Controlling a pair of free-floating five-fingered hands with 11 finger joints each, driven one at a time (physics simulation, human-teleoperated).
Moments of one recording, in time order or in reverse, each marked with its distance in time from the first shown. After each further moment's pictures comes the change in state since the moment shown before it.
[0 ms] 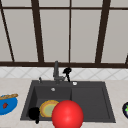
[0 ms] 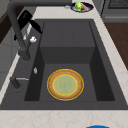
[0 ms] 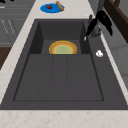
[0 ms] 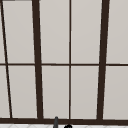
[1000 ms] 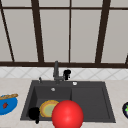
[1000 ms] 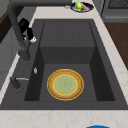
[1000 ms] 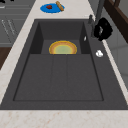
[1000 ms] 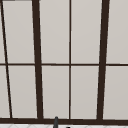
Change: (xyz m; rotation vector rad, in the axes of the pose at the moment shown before) left hand 0.000 0.000 0.000 0.000 0.000 0.000; right hand -0.005 0.016 -0.044 0.037 -0.012 -0.003
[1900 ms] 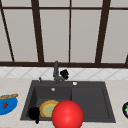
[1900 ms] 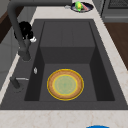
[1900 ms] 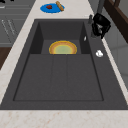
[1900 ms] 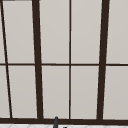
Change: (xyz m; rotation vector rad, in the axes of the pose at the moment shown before) left hand 0.000 0.000 0.000 0.000 0.000 0.000; right hand 0.062 0.013 0.005 -0.183 0.387 0.409
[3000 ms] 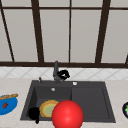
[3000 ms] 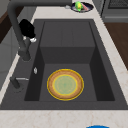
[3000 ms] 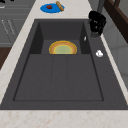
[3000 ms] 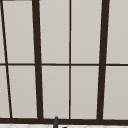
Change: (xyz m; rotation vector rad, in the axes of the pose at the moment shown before) left hand 0.000 0.000 0.000 0.000 0.000 0.000; right hand 0.051 -0.008 0.015 -0.039 0.905 -0.066
